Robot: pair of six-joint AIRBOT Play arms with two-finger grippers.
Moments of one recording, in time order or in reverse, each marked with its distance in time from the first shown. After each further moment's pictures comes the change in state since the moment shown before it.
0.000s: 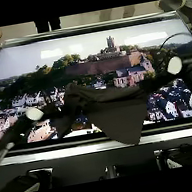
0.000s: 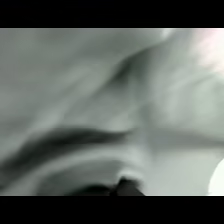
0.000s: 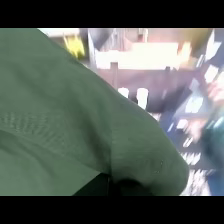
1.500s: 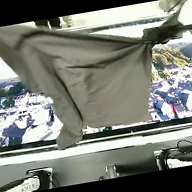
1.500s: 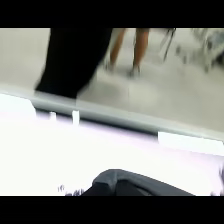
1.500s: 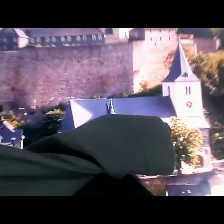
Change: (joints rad) left arm 0.513 -0.279 1.068 0.463 -0.237 -0.010; right arm -0.001 -0.378 0.680 -0.134 0.014 0.079
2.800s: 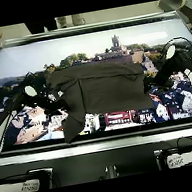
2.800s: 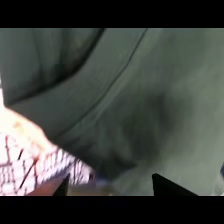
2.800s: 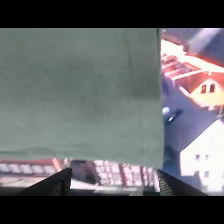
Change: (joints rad) left arm -0.298 -0.163 -0.756 -0.177 -0.279 -0.004; right arm -0.218 -0.132 -0.446 0.260 0.253 -0.120
